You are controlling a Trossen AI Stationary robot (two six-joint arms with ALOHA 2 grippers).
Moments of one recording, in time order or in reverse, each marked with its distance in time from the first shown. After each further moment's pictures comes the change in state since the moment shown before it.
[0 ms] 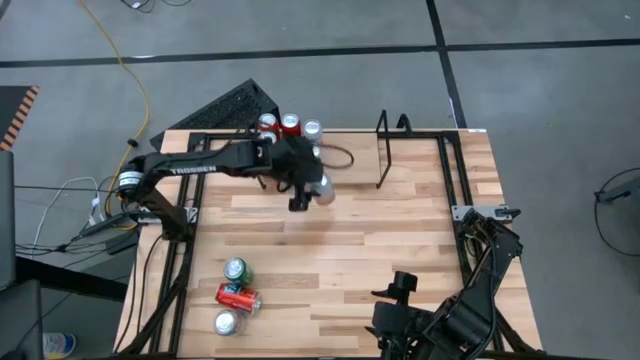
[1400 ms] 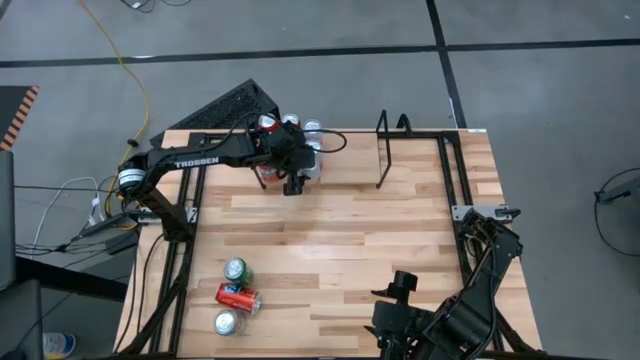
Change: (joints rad) left arm 0.139 -0.004 -0.114 0.046 -0.070 0.111; right arm -0.001 0.000 0.000 0.000 0.014 0.002
